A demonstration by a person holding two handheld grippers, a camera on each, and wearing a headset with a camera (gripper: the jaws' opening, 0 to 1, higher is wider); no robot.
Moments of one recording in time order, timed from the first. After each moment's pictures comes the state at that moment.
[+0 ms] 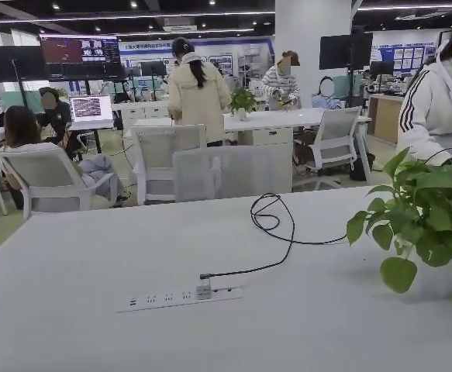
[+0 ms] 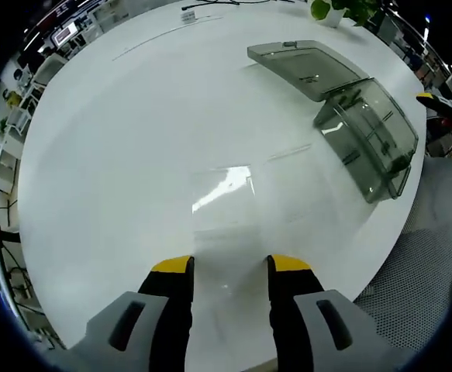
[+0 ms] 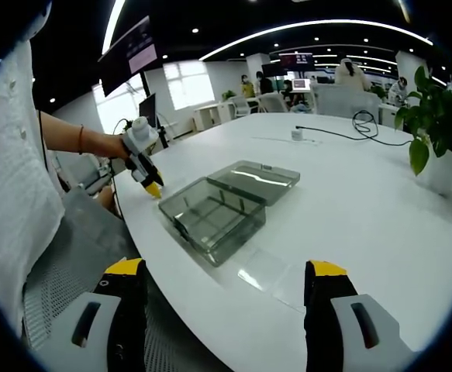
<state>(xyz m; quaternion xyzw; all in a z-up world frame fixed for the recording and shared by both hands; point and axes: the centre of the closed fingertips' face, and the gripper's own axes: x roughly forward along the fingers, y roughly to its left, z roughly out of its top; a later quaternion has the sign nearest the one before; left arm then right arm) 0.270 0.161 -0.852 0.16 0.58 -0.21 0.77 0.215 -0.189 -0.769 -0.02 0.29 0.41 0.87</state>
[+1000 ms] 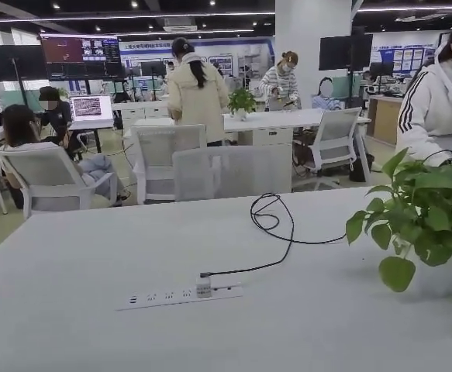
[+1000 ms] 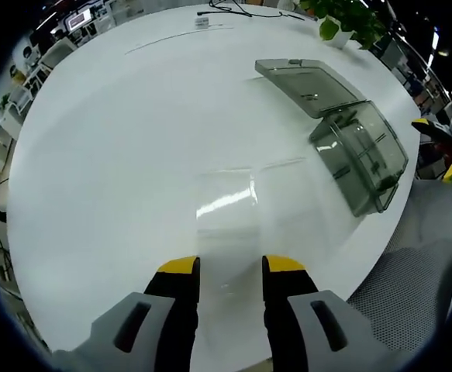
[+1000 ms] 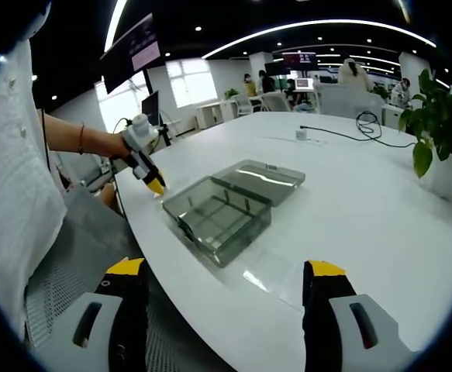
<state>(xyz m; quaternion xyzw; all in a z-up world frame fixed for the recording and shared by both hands) 0.265 0.157 -0.847 0.08 0.57 -0.22 0.79 0.213 -0.182 -0.767 -0.02 0.29 0.42 0.86</state>
